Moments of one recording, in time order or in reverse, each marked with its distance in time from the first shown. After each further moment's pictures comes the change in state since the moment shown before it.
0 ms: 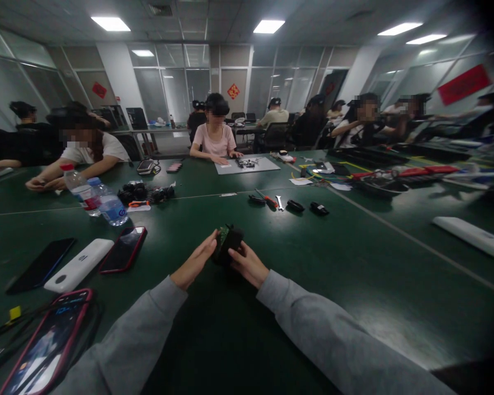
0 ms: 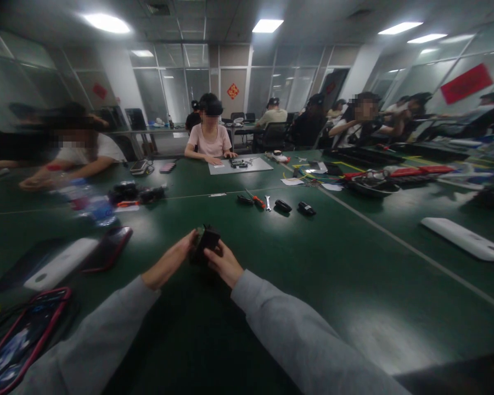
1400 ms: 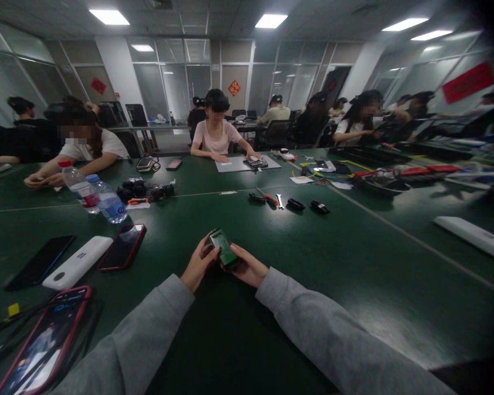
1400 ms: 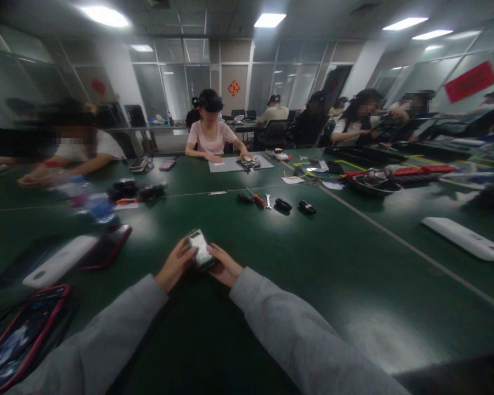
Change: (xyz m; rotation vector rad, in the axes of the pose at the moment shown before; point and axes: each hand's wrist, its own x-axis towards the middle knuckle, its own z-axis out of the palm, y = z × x) left_hand 0.003 -0.041 -0.007 -0.098 0.200 -0.039; right_hand -0.005 -0.006 0.001 0.264 0.047 0.290
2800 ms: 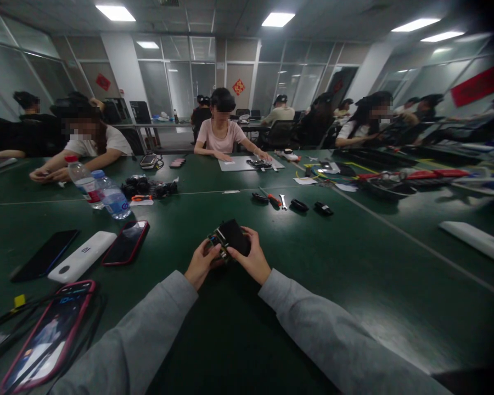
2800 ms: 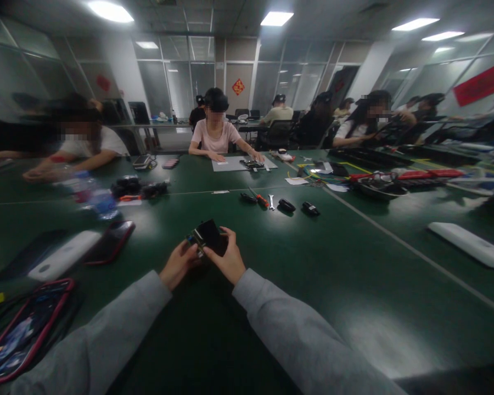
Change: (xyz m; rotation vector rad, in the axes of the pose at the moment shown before) left_hand -0.001 -0.005 -0.002 -0.056 0.024 0.001; right_hand 0.005 -0.002 -0.005 -1.037 0.284 -0.749
